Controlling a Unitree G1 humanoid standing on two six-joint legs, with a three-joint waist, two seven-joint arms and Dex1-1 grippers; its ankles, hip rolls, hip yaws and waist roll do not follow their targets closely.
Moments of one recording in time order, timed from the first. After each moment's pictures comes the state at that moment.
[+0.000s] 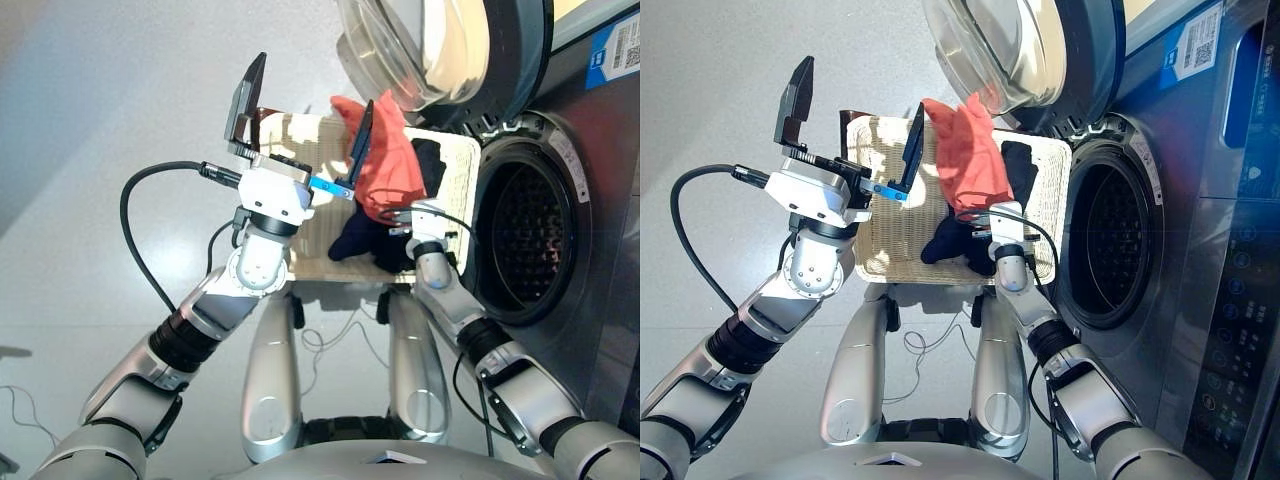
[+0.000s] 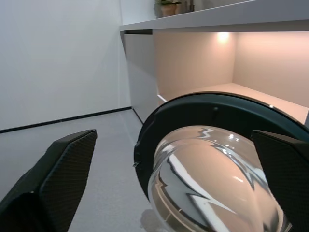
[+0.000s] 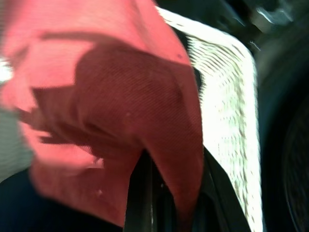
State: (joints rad) left arm -0.52 0.52 -0.55 -0.23 -0.05 -0.35 0.48; right arm -0.54 -0.22 0.33 0.77 0.36 -0.26 -0.48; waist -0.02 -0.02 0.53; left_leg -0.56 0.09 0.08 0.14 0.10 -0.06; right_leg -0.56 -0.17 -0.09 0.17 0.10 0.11
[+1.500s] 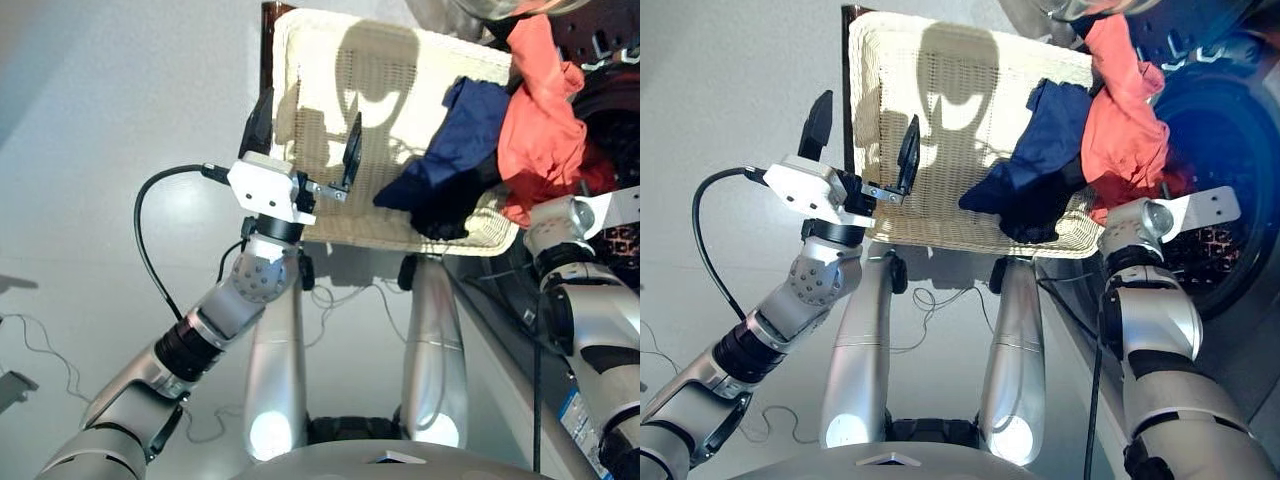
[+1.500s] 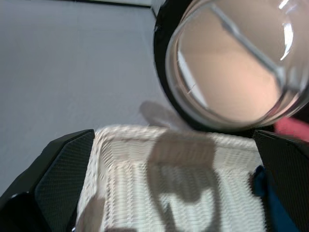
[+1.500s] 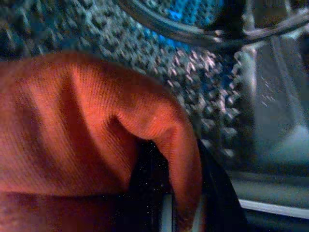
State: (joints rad) left arm -0.48 0.54 -0.56 -0.24 -0.29 -0.34 0.47; right arm -1.02 -0.61 -0.08 1.26 1.03 -0.34 -0.74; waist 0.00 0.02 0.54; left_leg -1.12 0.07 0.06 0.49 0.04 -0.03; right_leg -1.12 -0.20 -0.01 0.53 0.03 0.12
